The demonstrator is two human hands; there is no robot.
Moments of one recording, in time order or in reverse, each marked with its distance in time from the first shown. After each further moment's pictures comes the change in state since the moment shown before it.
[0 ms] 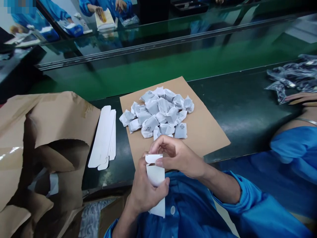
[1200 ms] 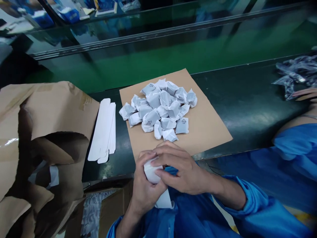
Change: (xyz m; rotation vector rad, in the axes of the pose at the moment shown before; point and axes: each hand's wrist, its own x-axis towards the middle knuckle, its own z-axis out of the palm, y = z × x) left_hand -0.008 0.006 0.005 -0.017 0.181 0.116; right_hand -0.019 0.016 0.015 -0.782 0.022 -0.535
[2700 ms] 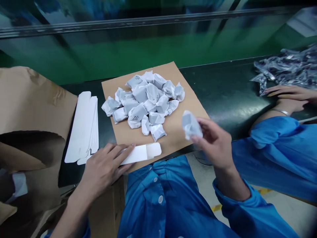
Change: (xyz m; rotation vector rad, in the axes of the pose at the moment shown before) left_hand 0.039 -0.059 -0.068 0.793 -0.557 0.456; right_hand -0.058 0.026 -0.079 -0.374 0.381 0.414
